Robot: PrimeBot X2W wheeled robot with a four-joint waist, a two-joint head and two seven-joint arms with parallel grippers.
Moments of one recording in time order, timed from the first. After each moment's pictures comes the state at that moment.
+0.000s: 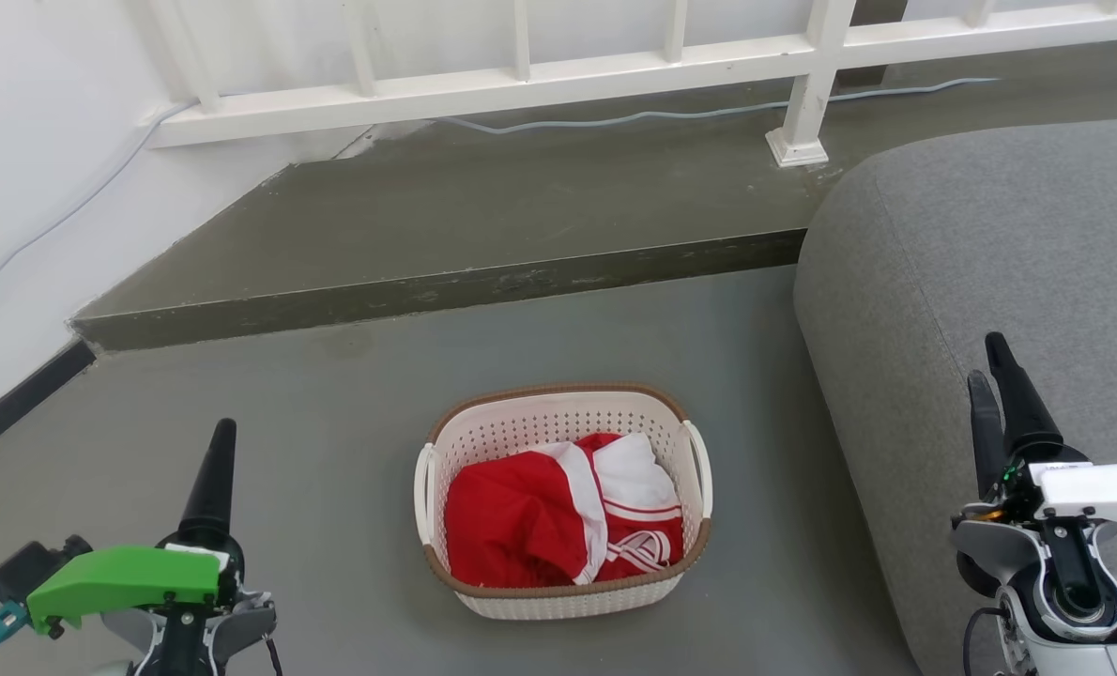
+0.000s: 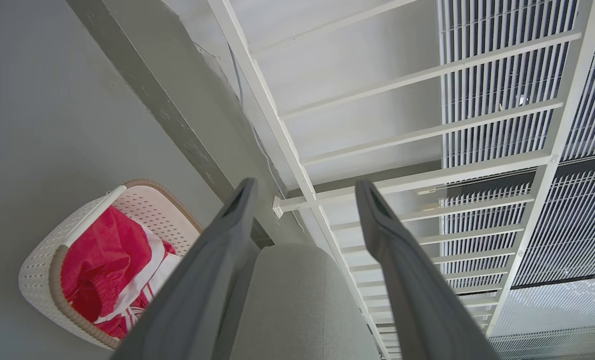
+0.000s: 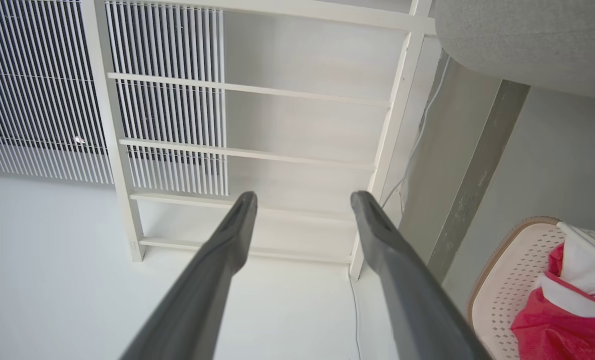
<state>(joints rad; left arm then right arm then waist) -0.08 0.05 -0.02 0.26 -1.45 -0.12 0.00 -0.05 -0.05 -0.06 0.20 1.50 0.11 0.02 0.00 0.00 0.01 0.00</state>
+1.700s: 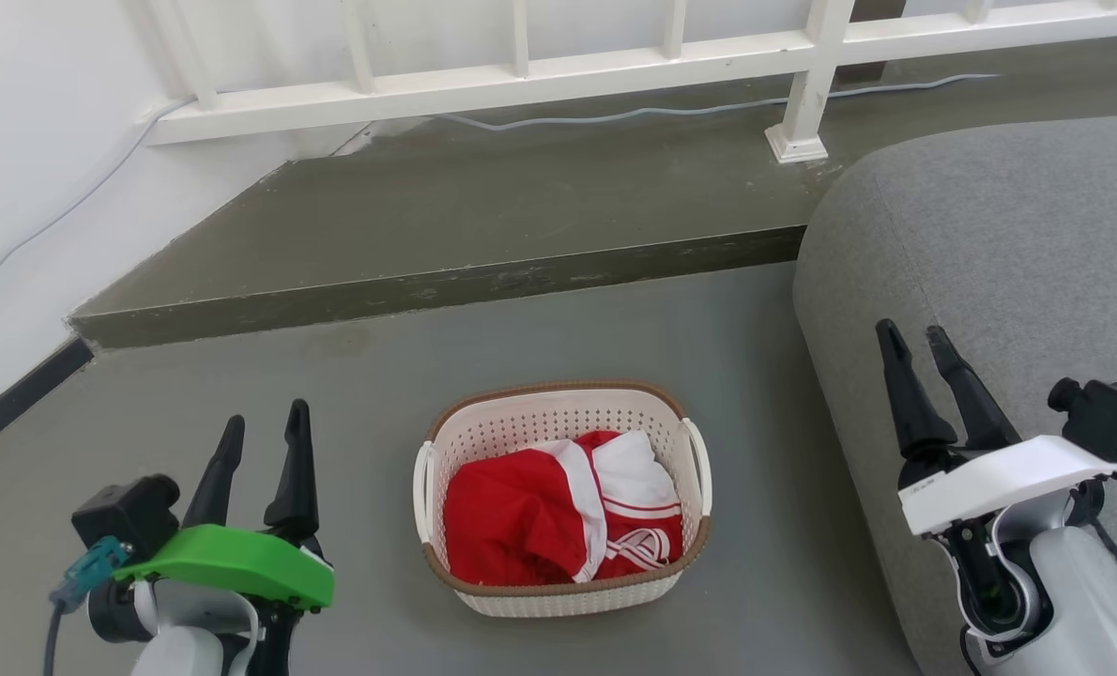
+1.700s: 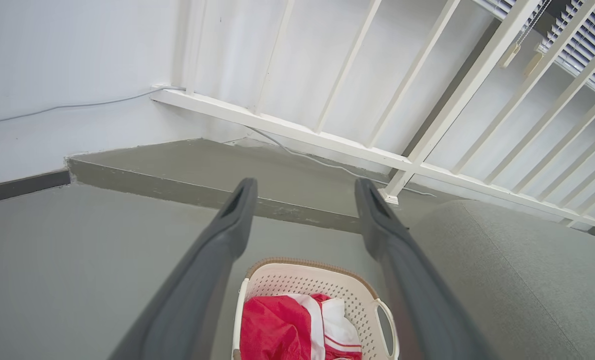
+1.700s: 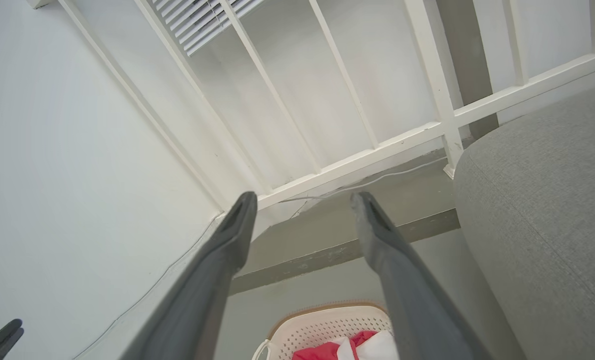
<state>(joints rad) -0.08 0.06 -0.14 0.19 -0.60 -0.05 -0.16 -0.08 -0.18 0.19 0.16 0.69 0.10 -0.16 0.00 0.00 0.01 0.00</state>
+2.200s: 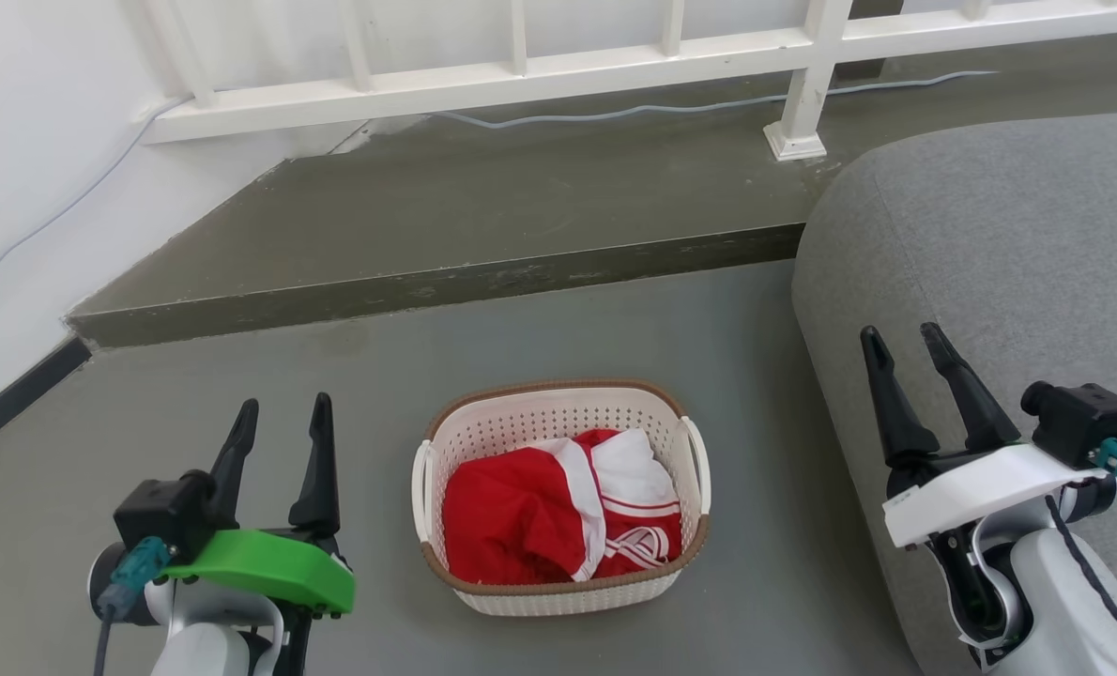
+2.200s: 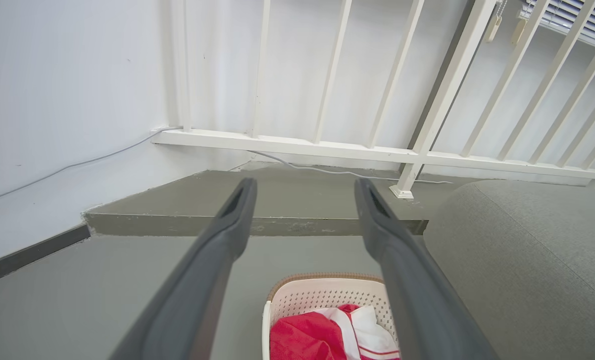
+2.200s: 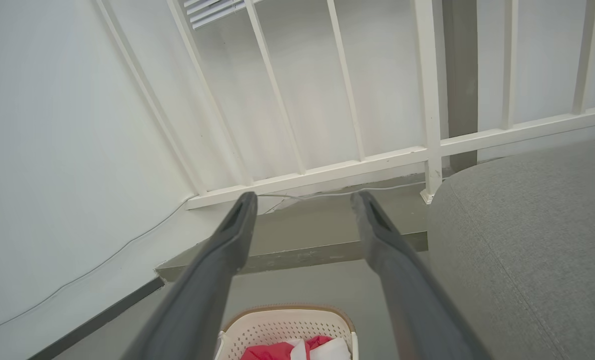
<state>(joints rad) -0.08 0.06 -0.17 0.17 -0.41 -0.05 -0.21 -0.08 -0.19 0.21 0.16 0.49 0.08 -0.21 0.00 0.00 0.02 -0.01</state>
